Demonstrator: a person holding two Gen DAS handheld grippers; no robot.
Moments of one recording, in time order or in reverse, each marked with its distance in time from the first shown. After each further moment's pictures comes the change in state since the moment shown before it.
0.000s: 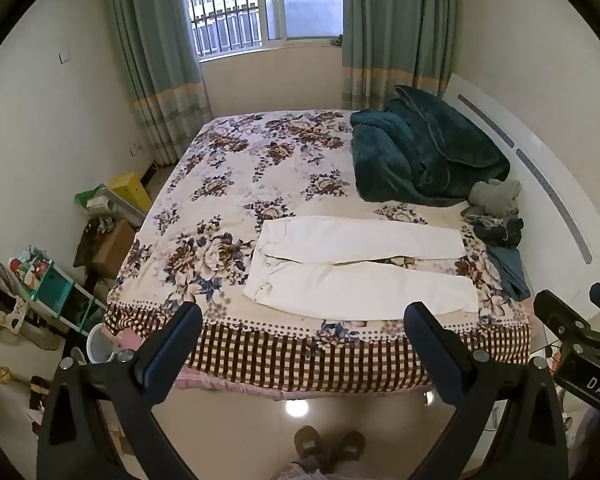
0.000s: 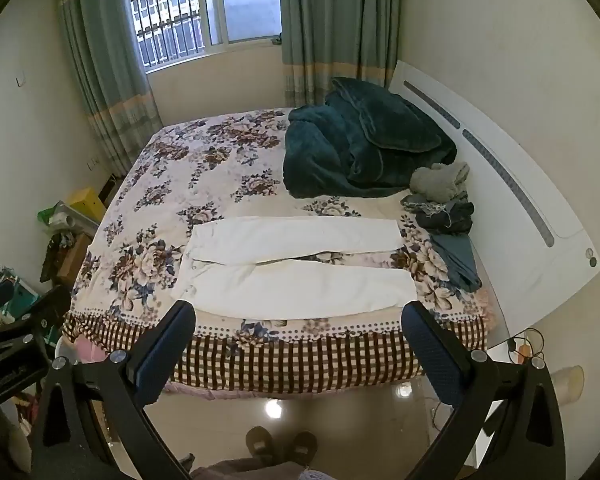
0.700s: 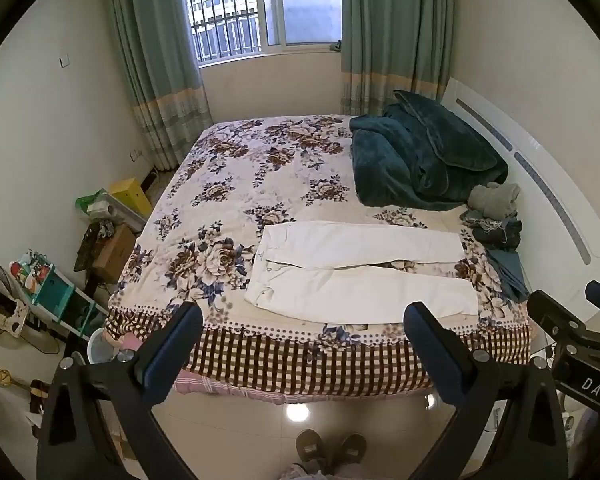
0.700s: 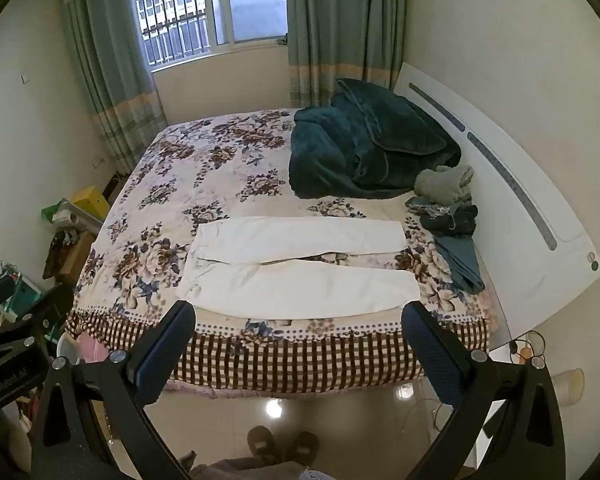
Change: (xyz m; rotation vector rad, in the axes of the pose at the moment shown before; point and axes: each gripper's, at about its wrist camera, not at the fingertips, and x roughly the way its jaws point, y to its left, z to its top) left arm -0.003 -0.001 0.005 0.000 -0.016 -0.003; right arm -0.002 0.009 0.001 -0.002 0.002 0.004
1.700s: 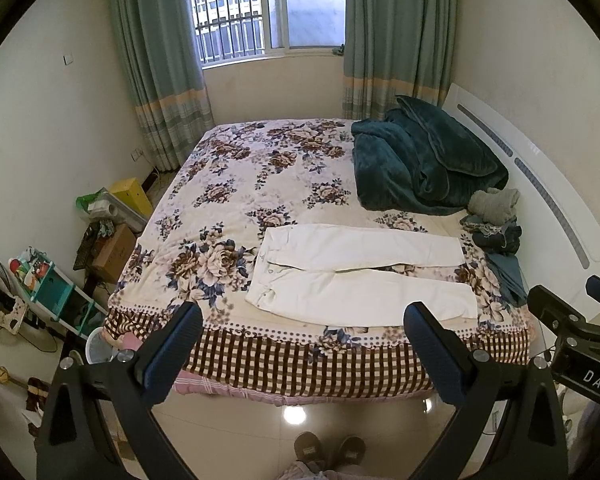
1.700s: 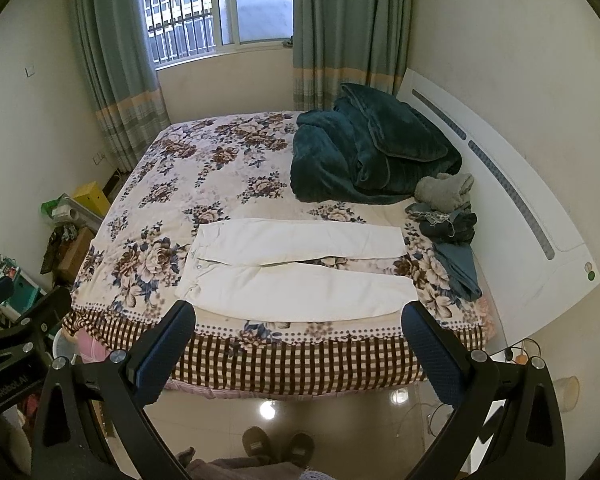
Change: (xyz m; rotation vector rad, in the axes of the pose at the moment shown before) left arm 0.001 -0.001 0.004 0.000 -0.008 -0.007; right arm 0.003 0.007 0.001 -0.009 -0.008 -0.006
